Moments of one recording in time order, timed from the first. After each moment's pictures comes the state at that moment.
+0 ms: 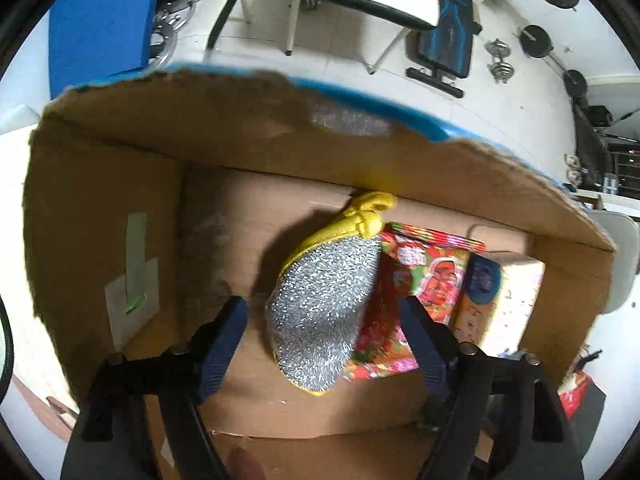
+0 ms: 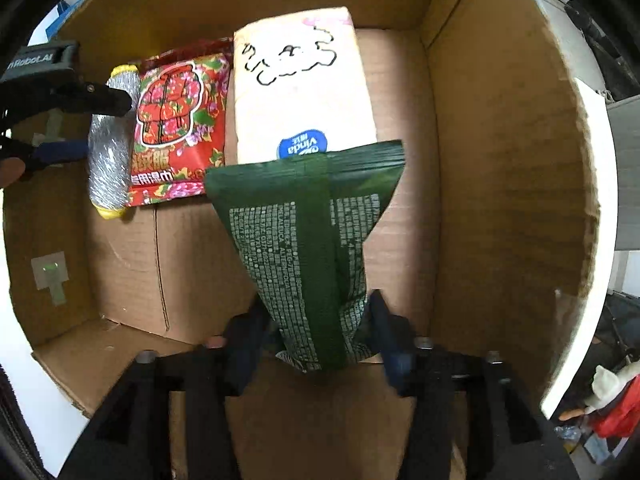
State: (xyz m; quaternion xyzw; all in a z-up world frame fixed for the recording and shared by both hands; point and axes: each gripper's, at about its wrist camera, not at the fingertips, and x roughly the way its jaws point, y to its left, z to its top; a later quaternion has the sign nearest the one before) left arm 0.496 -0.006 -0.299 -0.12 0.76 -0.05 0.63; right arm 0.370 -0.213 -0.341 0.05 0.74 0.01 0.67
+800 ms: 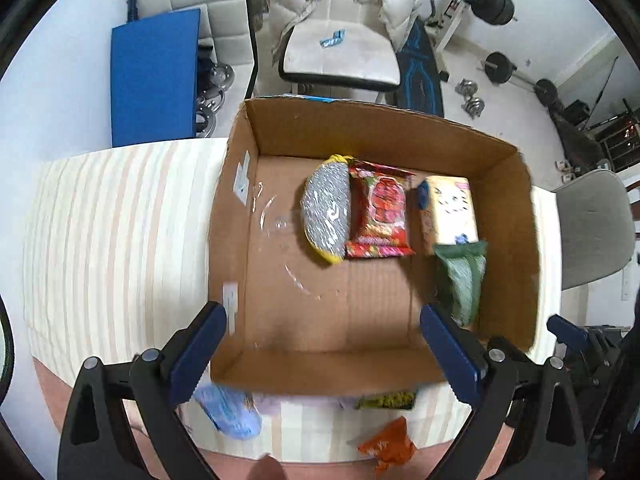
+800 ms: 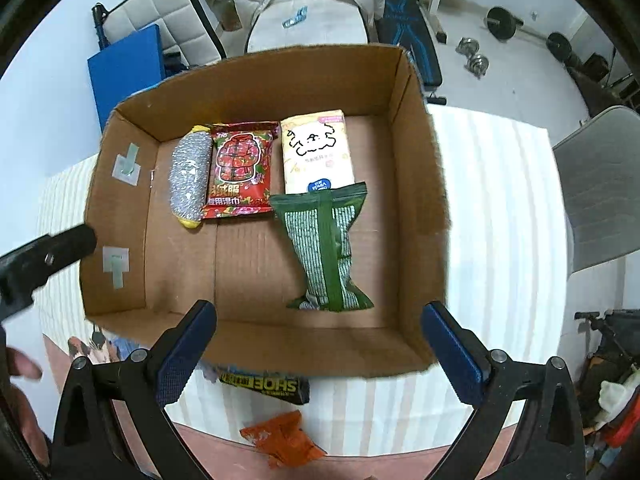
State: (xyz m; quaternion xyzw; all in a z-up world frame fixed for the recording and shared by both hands) left arm 0.338 0.003 -0.163 -0.04 0.63 -0.04 0.77; right arm 0.325 -0.217 -0.223 0.05 0.66 0.01 0.75
